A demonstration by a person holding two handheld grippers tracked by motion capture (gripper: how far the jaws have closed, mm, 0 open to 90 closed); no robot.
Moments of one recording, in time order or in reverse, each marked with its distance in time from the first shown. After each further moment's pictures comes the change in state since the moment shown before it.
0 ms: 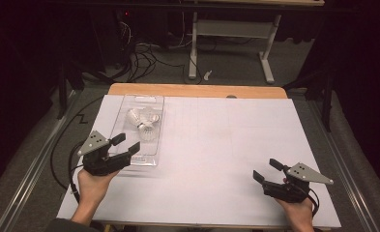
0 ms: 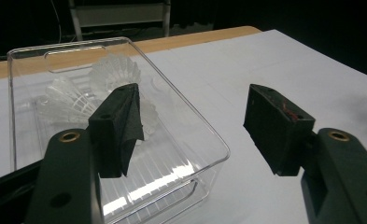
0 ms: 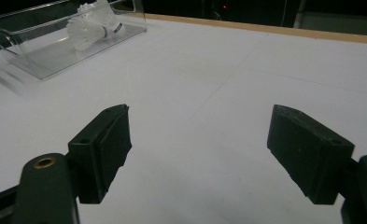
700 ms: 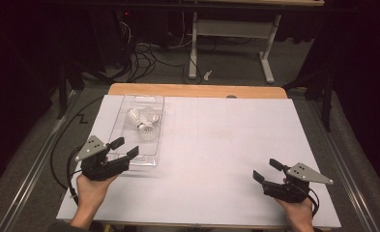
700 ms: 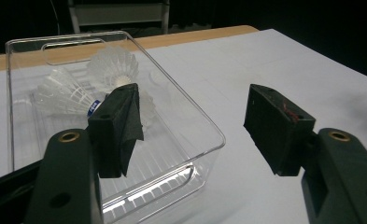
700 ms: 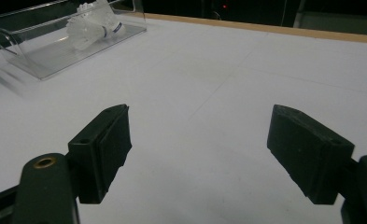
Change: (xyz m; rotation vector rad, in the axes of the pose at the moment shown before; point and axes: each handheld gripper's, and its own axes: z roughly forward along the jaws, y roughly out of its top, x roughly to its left) left arm -0.002 -0.010 -0.006 -0.007 -0.006 -0.012; right arm 0.000 0.000 0.000 0.001 -0.001 -0.001
